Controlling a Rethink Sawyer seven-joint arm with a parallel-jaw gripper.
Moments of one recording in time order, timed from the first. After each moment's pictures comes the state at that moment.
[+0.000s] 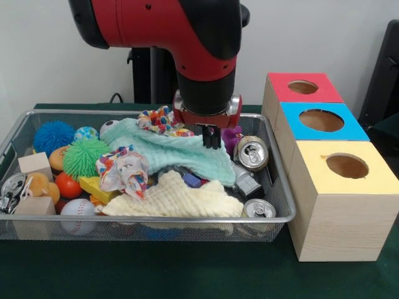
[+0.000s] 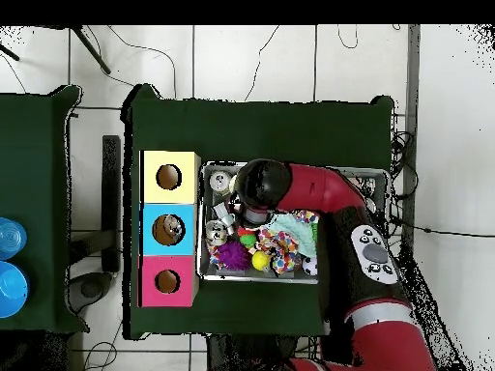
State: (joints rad) arm -0.40 -0.51 0.21 1.46 -0.19 0.95 1.84
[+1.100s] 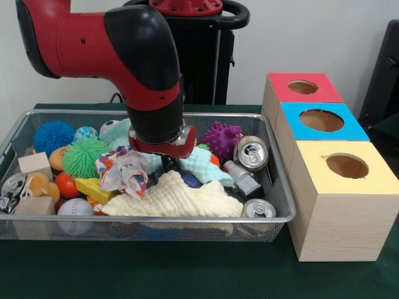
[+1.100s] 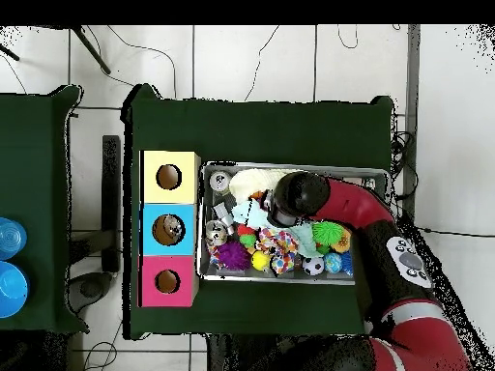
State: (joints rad) arm -0.53 -0.42 0.23 1.46 -0.20 0.79 1.84
